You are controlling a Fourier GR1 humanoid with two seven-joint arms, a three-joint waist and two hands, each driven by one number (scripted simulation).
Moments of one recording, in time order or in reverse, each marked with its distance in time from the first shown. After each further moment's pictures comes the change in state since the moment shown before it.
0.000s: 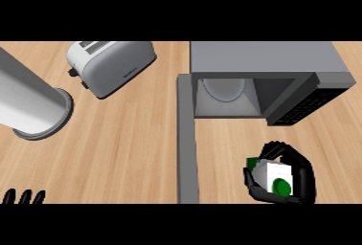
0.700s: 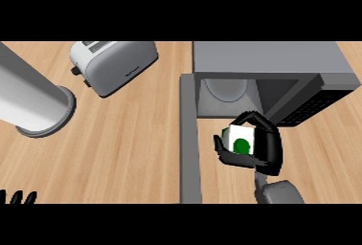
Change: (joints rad) left arm -0.010 0.008 0.062 0.016 0.041 -0.028 0.015; right arm -0.266 0.005 0.128 0.113 0.053 -0.276 0.145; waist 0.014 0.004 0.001
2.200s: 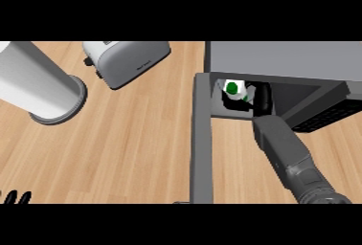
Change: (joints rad) left arm -0.035 0.033 0.080 0.043 0.044 -0.092 0.014; right arm -0.723 -0.108 -0.270 1.163 -0.011 -0.199 -0.266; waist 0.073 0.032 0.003
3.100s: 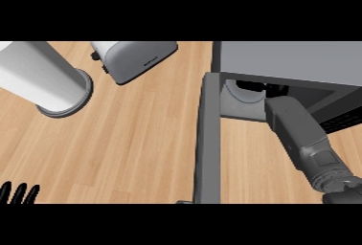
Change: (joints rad) left arm -0.051 0.005 -0.003 0.047 -0.009 -0.015 0.002; right arm -0.132 -0.088 -0.054 0.075 0.023 -0.122 -0.094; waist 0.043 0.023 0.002
